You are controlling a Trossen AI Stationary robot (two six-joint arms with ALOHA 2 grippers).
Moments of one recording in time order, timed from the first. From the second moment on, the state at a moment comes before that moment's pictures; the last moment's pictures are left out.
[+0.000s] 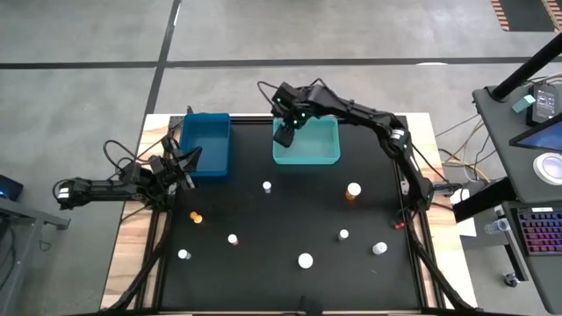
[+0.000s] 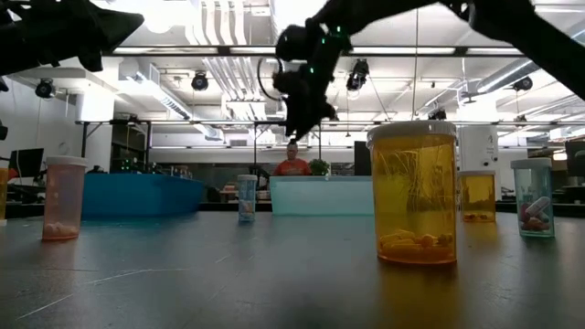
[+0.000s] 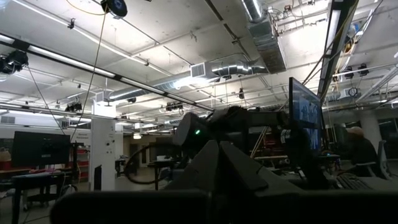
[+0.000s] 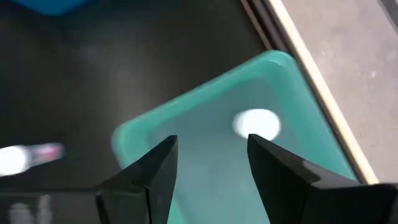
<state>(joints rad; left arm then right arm) 0.06 0.20 0.01 0.74 -0.35 0.29 -0.44 2.19 2.18 -1.08 -0.05 -0.01</state>
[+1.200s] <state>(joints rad) 0.06 0.20 0.01 0.75 -0.35 0.27 -0.53 2.28 2.02 -0.85 0.11 0.34</state>
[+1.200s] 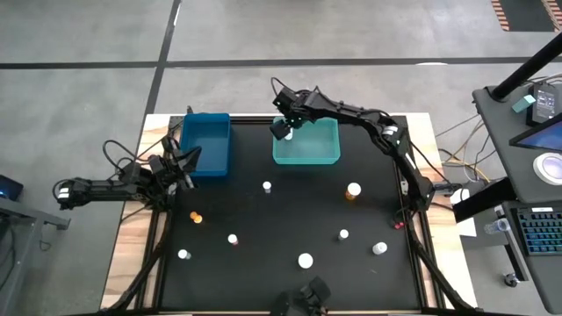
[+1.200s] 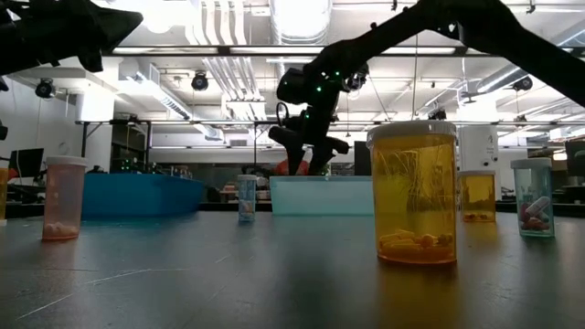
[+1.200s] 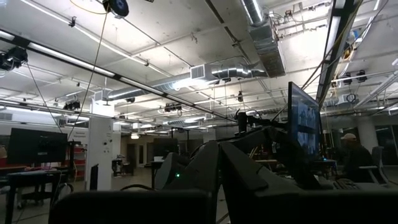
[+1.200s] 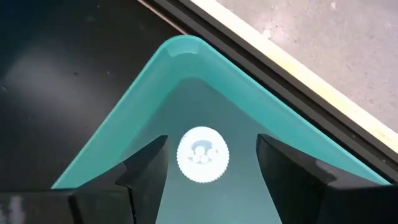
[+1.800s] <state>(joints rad) 0.06 0.20 0.01 0.75 -0.35 0.27 -0.50 2.29 1.91 -0.75 0.11 0.32</state>
